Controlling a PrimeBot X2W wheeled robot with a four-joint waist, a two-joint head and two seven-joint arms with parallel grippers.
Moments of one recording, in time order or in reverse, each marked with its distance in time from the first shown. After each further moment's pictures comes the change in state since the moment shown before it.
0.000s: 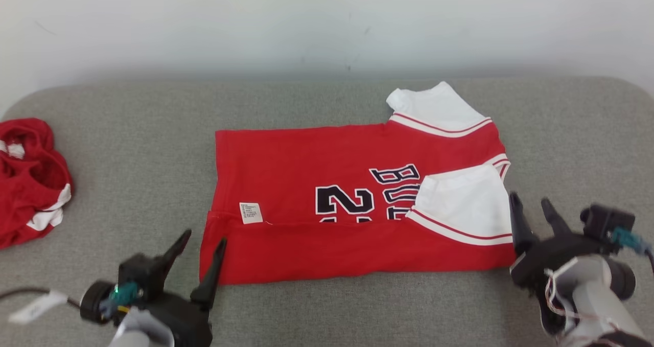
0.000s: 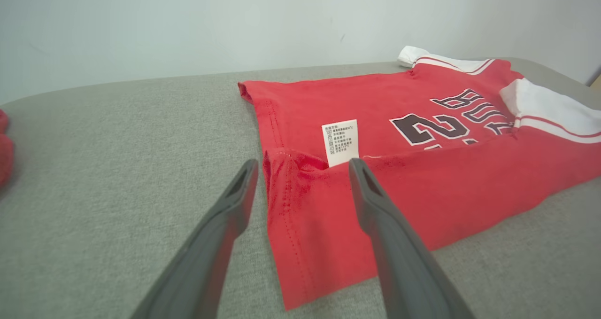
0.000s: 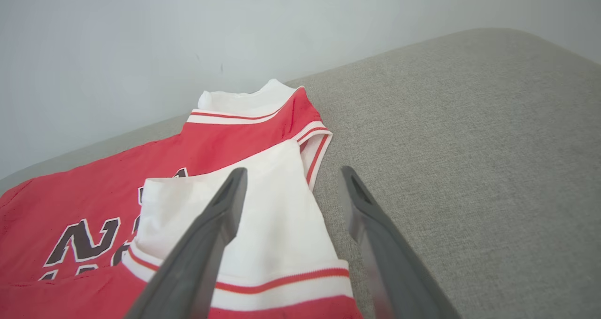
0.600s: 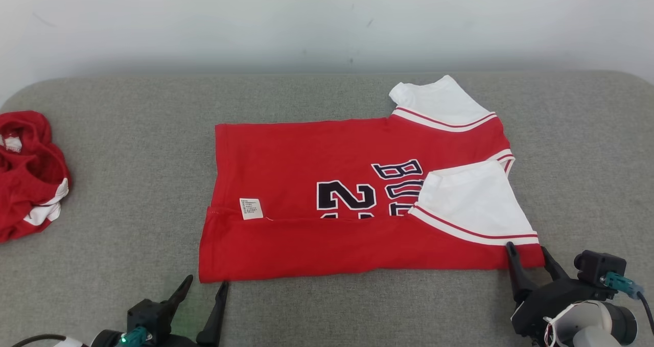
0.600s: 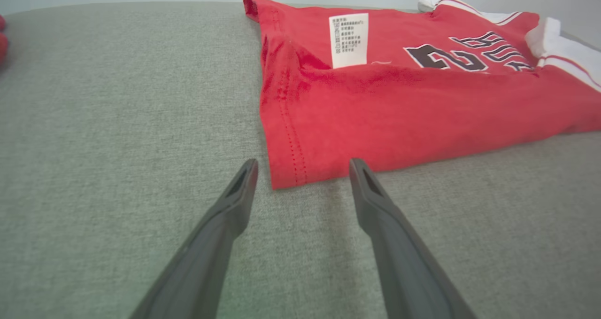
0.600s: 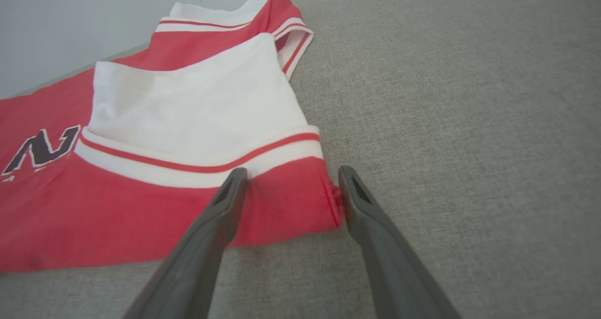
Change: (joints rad) left arm 0.195 -0.084 0.151 -0.028 0.126 0.000 0.000; right arm 0.178 -0.024 0.032 -0.060 -0.006 0.000 0.003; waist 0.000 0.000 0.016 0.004
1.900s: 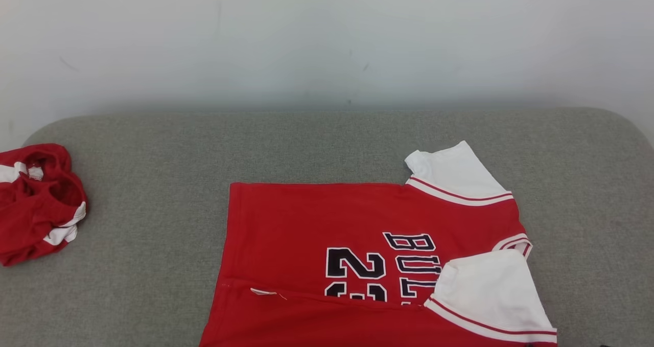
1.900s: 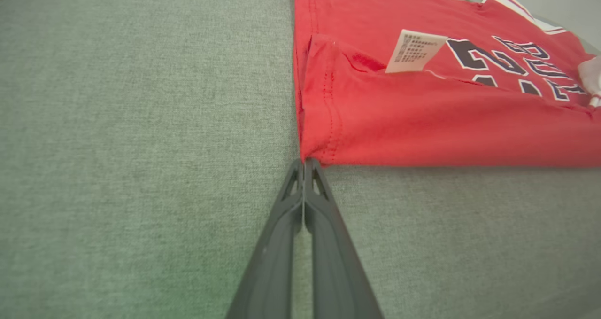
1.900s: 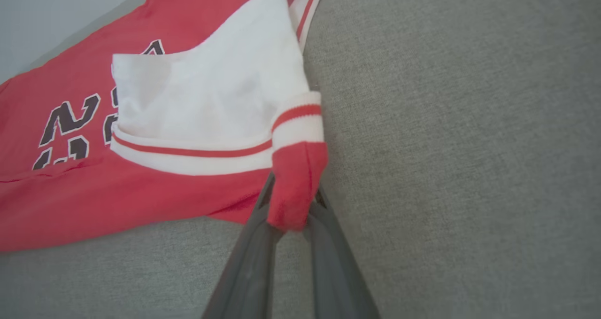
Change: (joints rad) left arm 0.192 0.012 0.012 -0.003 -0.069 -0.017 0.000; right arm 0.435 0.064 -0.114 -0.377 0.015 0.000 0.220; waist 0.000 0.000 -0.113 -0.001
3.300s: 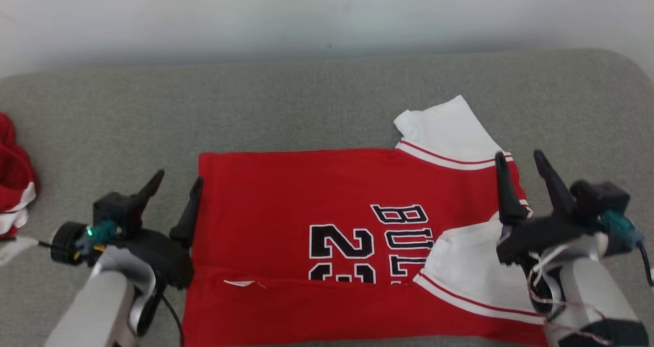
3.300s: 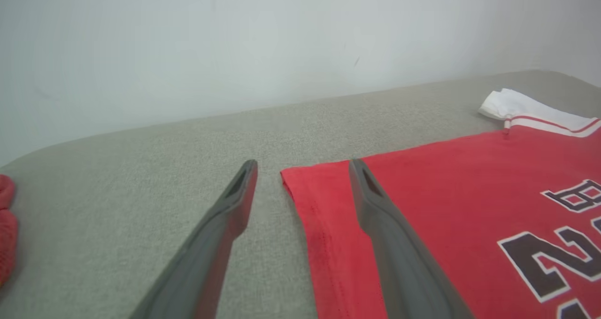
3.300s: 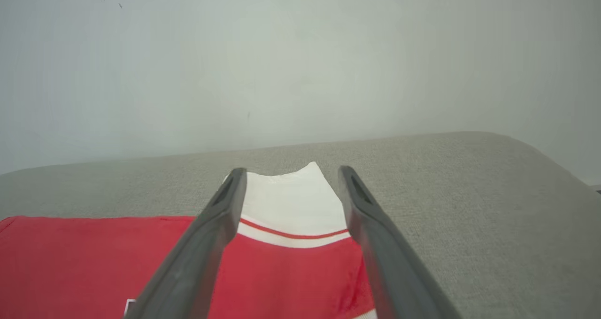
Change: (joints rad) left arm -0.454 0.022 0.040 0.006 0.100 0.002 0.089; right arm -0.520 -0.008 0.081 0.128 -0.221 0.000 -0.277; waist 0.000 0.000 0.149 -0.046
